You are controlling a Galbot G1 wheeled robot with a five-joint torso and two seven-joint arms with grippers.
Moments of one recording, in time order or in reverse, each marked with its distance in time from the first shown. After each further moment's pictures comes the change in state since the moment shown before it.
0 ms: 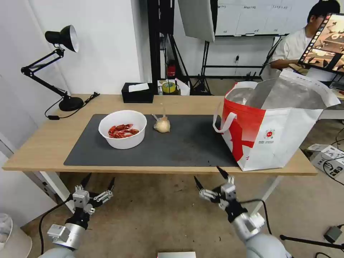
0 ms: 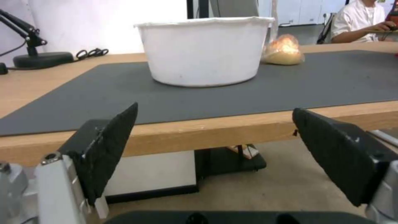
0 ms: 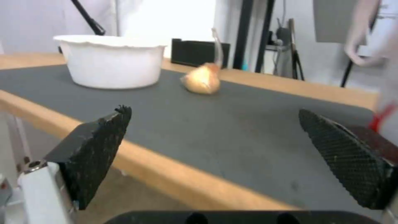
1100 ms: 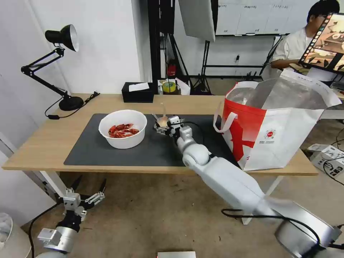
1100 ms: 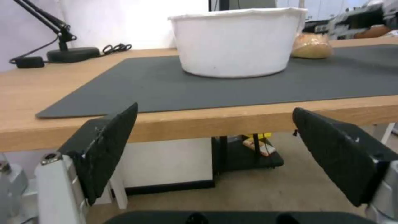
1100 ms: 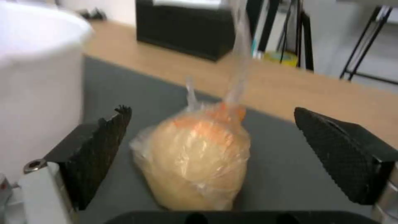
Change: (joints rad) left arm 0.024 -0.004 -0.056 0.027 -0.021 -0.021 -0.001; right arm 1.029 0.436 -0.528 -0.858 0.288 -0.310 0.148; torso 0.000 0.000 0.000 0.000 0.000
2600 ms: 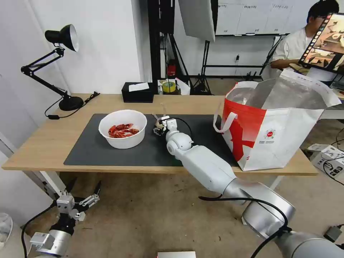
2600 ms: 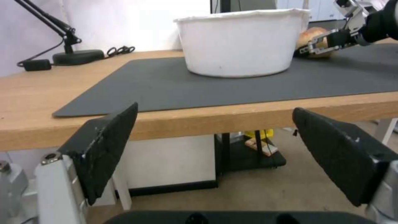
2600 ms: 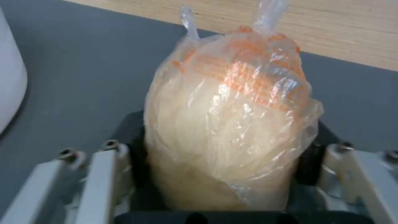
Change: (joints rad) left arm 0.023 0.009 -0.026 0.008 -0.014 -0.030 0.022; right arm 0.059 0.146 0.045 -0.186 0.091 -0.183 0.056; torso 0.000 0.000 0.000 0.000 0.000
